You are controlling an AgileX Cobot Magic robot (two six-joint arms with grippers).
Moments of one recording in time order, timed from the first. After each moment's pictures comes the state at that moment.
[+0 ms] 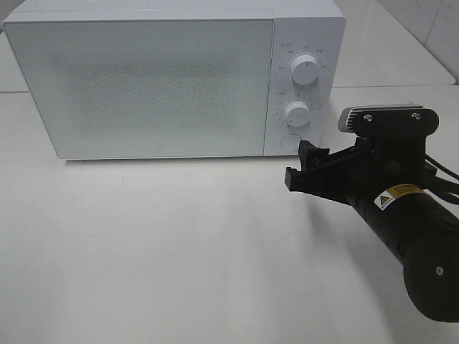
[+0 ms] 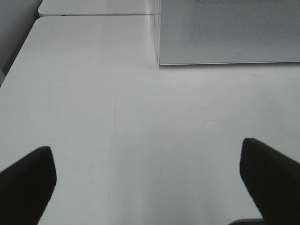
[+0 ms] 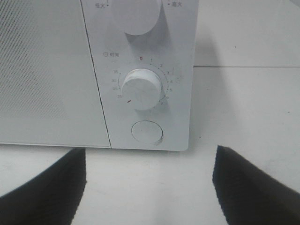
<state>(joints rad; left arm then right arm) 0.09 0.00 -0.52 -0.14 1.09 0.11 0.76 1.74 -0.36 0.78 -1.21 -0.15</state>
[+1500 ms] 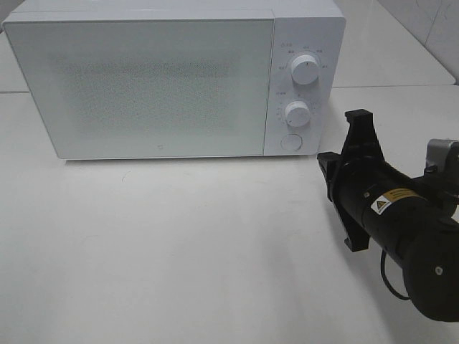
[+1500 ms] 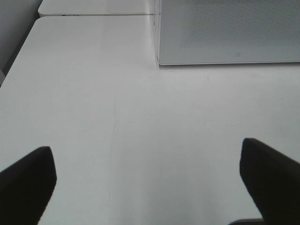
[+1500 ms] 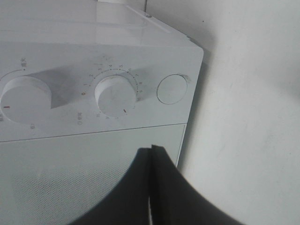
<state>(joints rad) 0.09 0.00 -0.52 -0.14 1.09 0.11 0.76 1.74 -0.36 0.78 -1.13 1.27</state>
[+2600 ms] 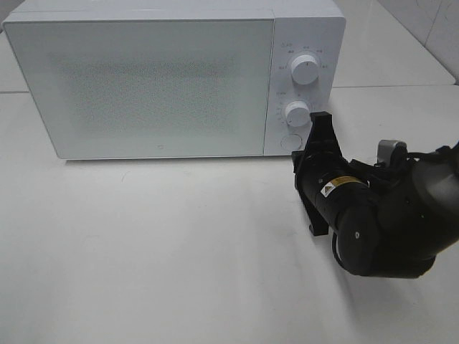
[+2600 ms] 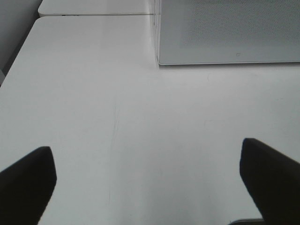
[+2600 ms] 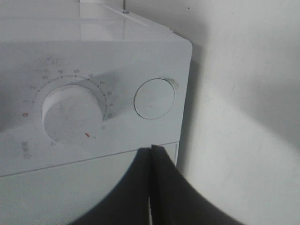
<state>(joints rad) 0.09 0.00 -0.52 -0.14 1.09 0.11 0.69 1.99 -0.59 0.75 -1.12 1.34</state>
